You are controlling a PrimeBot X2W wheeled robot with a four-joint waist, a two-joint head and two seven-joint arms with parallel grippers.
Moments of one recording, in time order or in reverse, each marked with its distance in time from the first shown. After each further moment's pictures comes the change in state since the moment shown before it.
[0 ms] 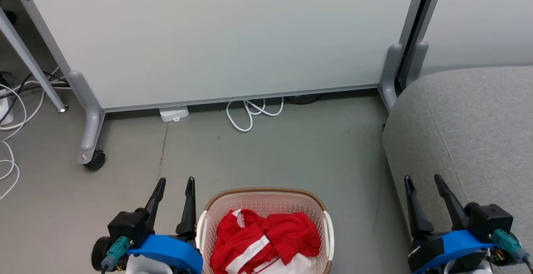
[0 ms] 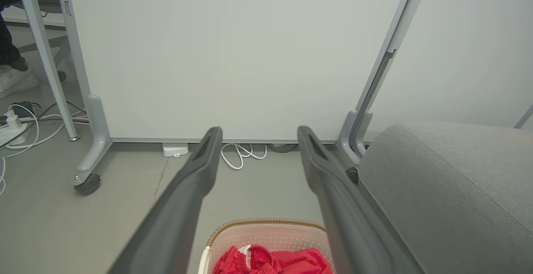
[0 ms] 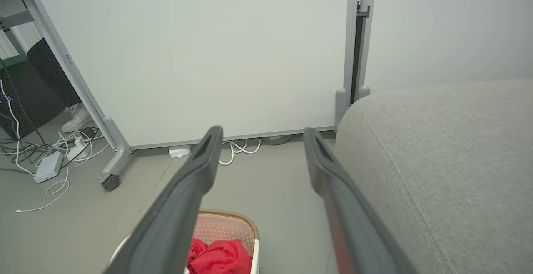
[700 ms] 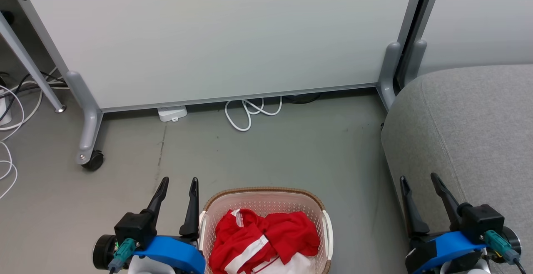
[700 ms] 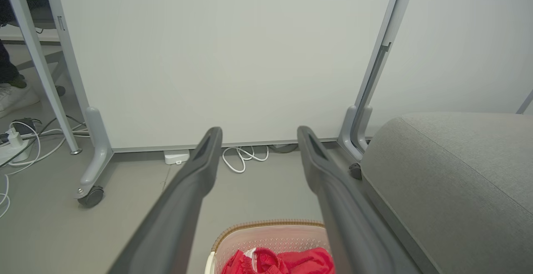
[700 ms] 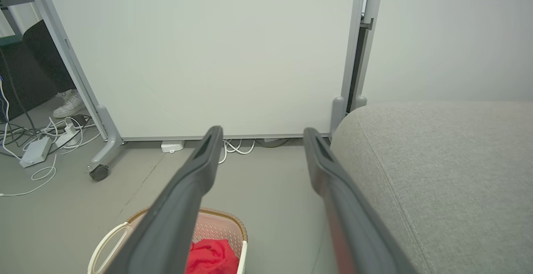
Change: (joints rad) left arm 0.000 -0.005 -0.005 0.004 0.067 0.000 -0.023; right arm -0.002 -0.001 0.008 0.003 -0.086 0.001 -0.026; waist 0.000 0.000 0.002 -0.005
